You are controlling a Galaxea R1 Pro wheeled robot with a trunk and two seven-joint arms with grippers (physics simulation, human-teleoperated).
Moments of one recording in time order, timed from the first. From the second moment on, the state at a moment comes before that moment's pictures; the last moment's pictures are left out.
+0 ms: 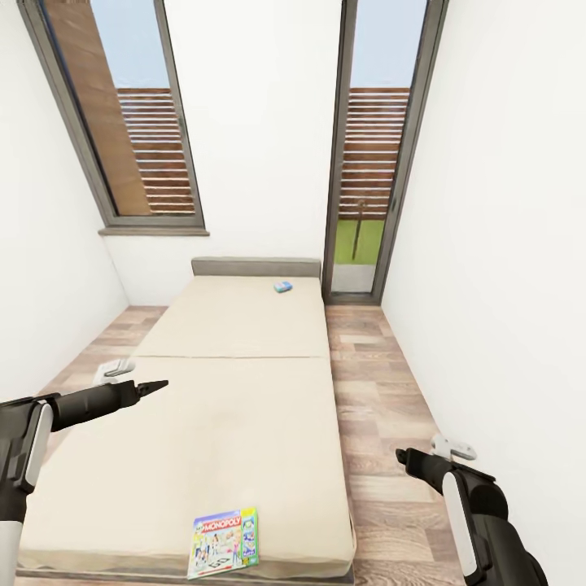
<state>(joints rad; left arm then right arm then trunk) -0.56 0.27 0.39 -1.29 -0.01 0.93 -0.89 -0.29 0.11 -0.30 -1.42 -0.04 0.83 -0.04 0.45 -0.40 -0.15</state>
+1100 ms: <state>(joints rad) -0.56 0.27 0.39 -1.29 0.00 0.93 -0.89 -0.29 0.11 -0.30 -1.41 -0.04 0.83 -0.04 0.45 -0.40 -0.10</state>
